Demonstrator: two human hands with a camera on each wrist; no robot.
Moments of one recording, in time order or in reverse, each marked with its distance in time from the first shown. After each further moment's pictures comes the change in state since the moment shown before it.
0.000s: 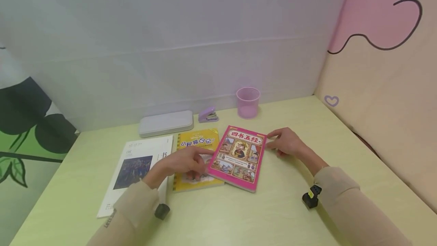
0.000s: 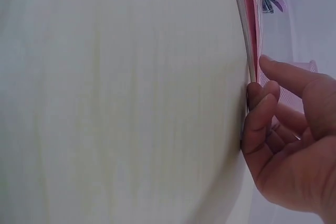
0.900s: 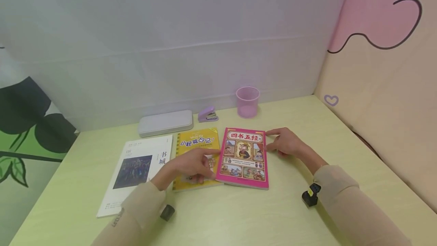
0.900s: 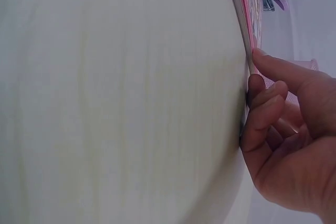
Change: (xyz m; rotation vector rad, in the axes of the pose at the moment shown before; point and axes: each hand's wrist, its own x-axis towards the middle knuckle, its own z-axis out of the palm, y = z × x) left_hand 0.006 0.012 0.020 0.081 0.016 -0.027; right_hand 0.004 0.006 -0.002 -0.024 -0.062 -0.045
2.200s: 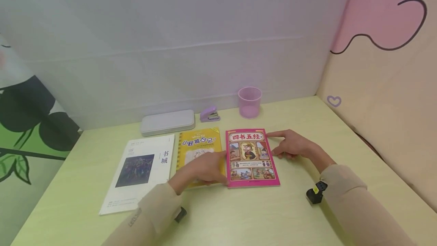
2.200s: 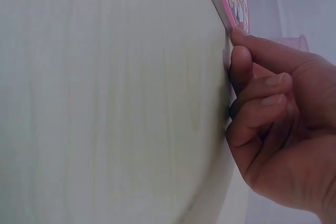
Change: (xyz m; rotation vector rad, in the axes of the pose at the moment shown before) left_hand 0.008 0.032 0.033 0.259 0.085 -0.034; right_hand -0.008 0.003 -0.015 -0.012 -0.165 -0.011
